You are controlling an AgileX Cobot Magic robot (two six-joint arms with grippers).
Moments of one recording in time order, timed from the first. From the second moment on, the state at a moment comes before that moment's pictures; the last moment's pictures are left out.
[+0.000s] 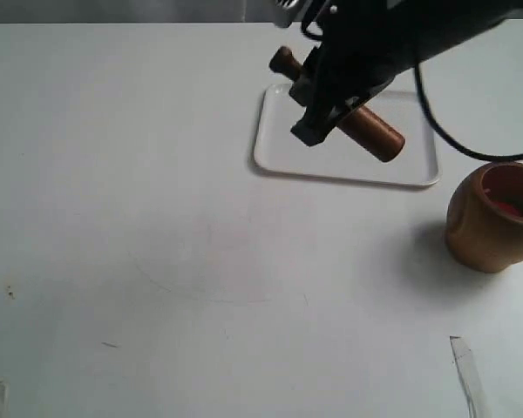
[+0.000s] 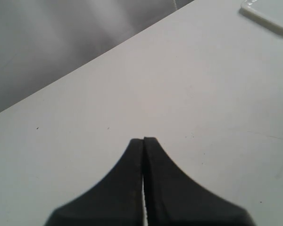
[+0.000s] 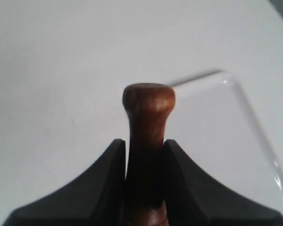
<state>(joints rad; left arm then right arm) 0.02 0.00 0.00 0.07 0.44 0.35 0.75 1.56 -1.21 0.07 0.70 -0.55</state>
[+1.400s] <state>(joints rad) 0.02 0.00 0.00 0.07 0.44 0.35 0.55 2.08 -1.74 -0.25 0.96 -0.53</state>
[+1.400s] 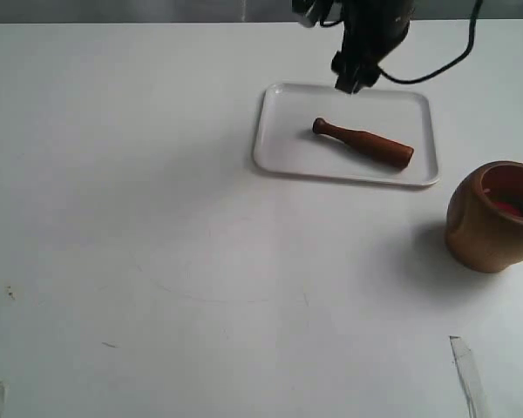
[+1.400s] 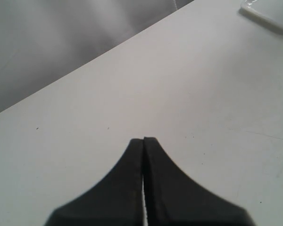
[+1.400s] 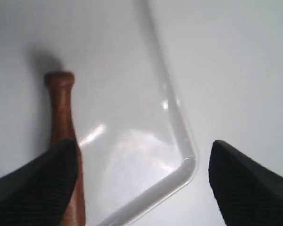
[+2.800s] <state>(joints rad) 0.02 0.00 0.00 0.07 0.44 0.35 0.55 0.79 -0.23 -0.27 -0.83 0.11</state>
